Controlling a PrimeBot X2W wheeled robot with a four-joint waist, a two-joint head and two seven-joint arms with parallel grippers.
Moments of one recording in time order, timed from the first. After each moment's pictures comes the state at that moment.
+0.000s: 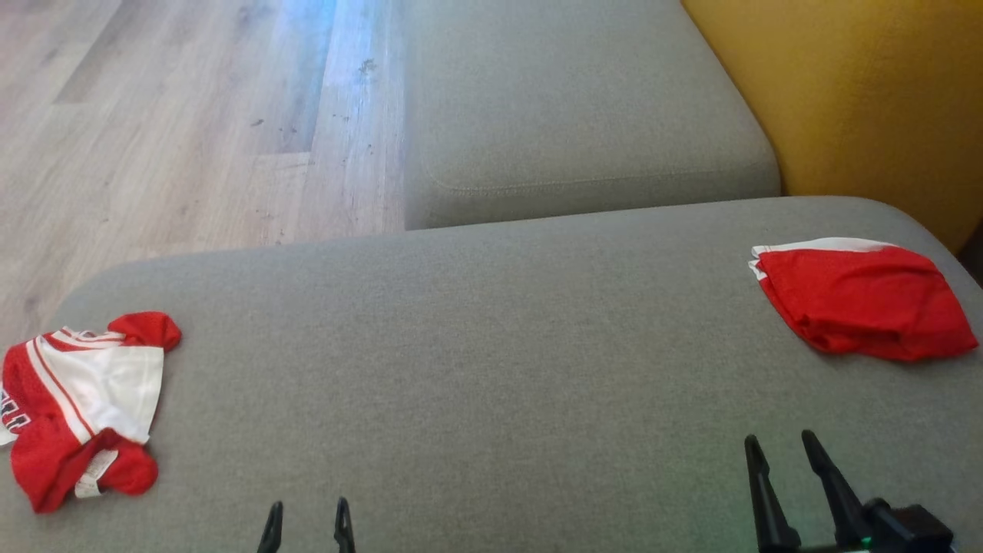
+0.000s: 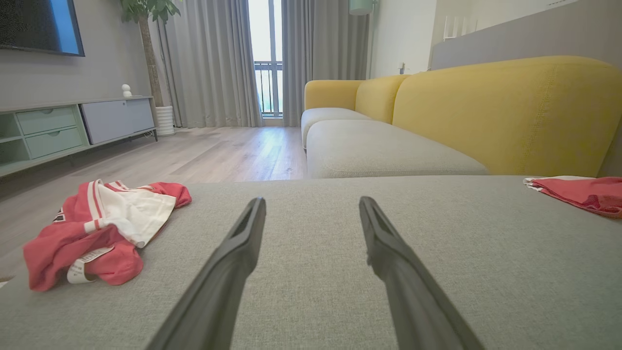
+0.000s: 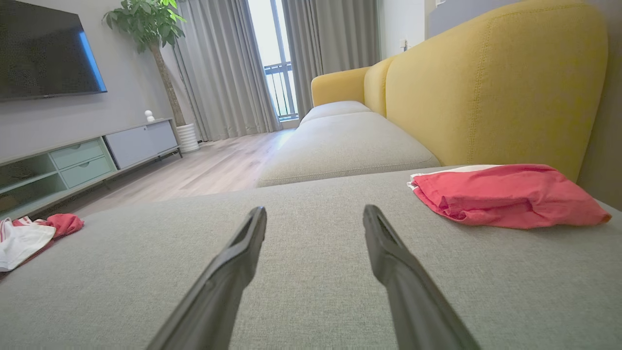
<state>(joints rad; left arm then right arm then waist) 0.37 0.06 -0.26 0.01 -0.11 0.19 -0.26 0.25 -0.10 0.10 0.16 0.23 0.12 -0.25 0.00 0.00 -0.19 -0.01</state>
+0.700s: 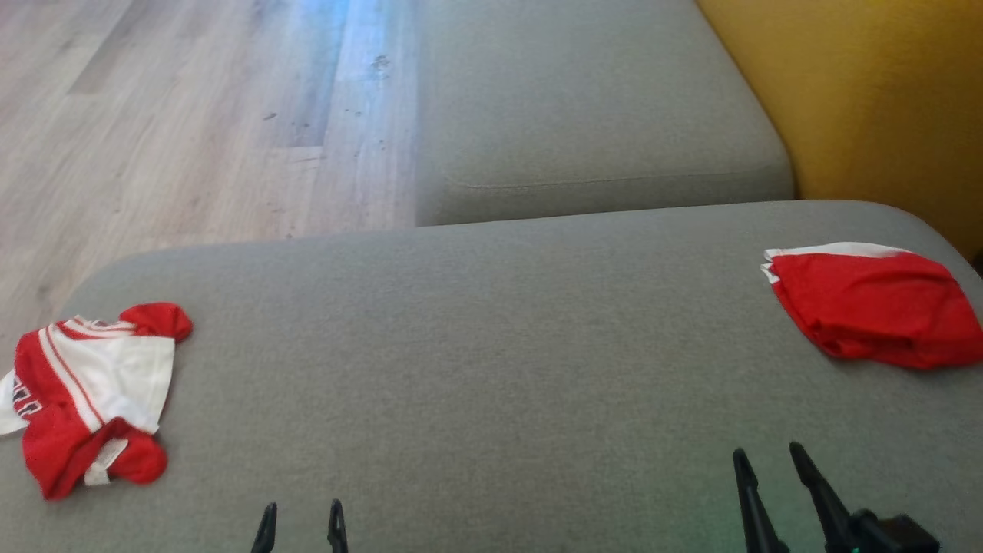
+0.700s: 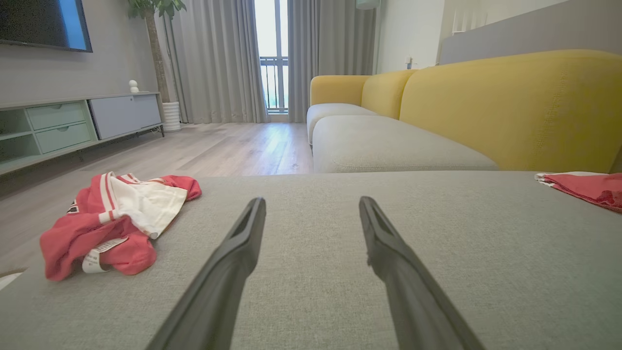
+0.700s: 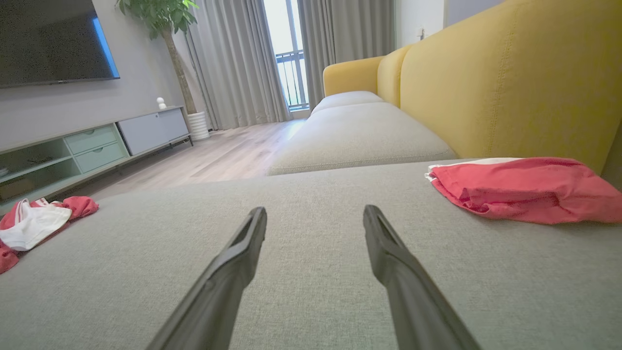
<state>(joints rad) 0.37 0.06 -0.23 0.03 -0.10 0.16 -0.26 0.27 -0.10 0.11 0.16 0.21 0.12 -0.25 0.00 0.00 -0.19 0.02</state>
